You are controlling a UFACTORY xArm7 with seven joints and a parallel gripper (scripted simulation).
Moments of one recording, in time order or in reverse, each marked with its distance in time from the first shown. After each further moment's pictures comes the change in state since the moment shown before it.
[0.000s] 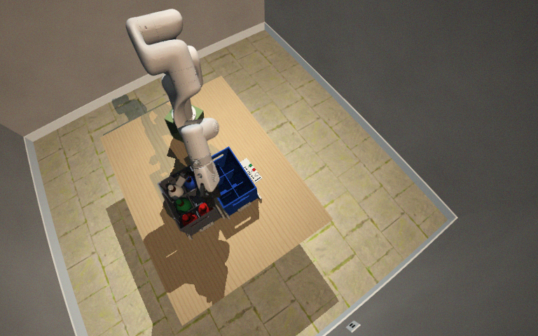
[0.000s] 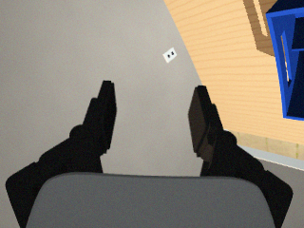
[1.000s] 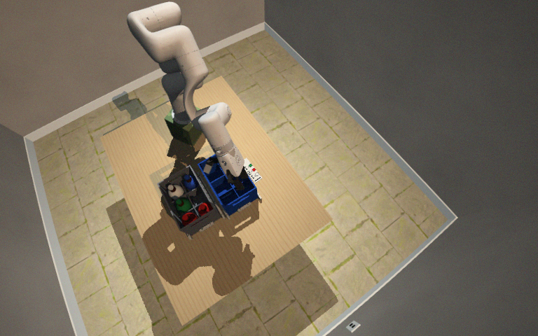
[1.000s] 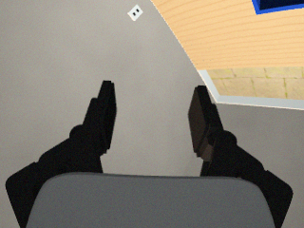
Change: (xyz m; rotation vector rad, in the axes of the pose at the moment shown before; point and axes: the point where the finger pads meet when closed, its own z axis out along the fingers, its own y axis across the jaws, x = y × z) arm -0.106 0.059 -0.034 -0.199 -0.141 0.098
